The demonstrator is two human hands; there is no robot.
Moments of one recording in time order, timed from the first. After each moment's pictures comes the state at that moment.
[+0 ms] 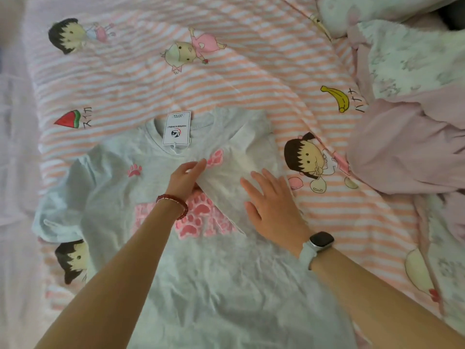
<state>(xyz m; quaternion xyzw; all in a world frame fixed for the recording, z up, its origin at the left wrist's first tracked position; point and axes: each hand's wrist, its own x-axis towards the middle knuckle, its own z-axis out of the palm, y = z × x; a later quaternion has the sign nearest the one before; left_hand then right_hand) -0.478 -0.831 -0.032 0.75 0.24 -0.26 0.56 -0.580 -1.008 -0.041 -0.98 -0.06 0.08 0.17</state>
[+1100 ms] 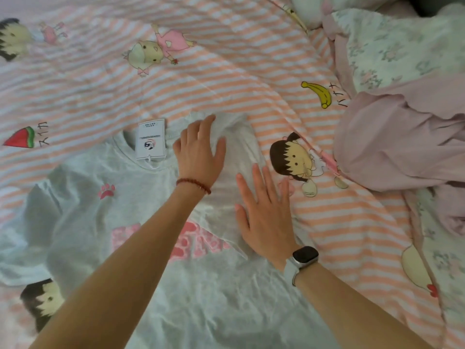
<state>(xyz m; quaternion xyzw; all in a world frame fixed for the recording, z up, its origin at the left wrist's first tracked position) -0.435 -0.901 -0.046 0.96 -0.14 -0.01 0.25 -0.575 -0.996 -0.057 -0.99 0.06 0.06 0.13</state>
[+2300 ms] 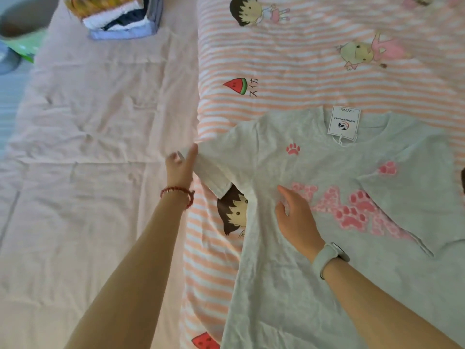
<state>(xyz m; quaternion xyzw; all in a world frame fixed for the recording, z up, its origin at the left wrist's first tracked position) -0.498 -0.492 -0.009 0.68 0.39 -0.05 0.62 -0.570 -0.714 -0.038 -0.89 0.04 0.16 0.42</state>
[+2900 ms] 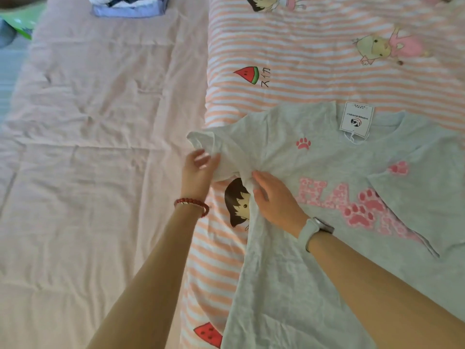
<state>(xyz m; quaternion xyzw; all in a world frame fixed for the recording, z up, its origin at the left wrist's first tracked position) -0.532 -0.509 -0.004 0.70 0.32 -0.03 0.64 -0.544 -0.675 -0.036 -0.91 -0.13 0.23 0.34</state>
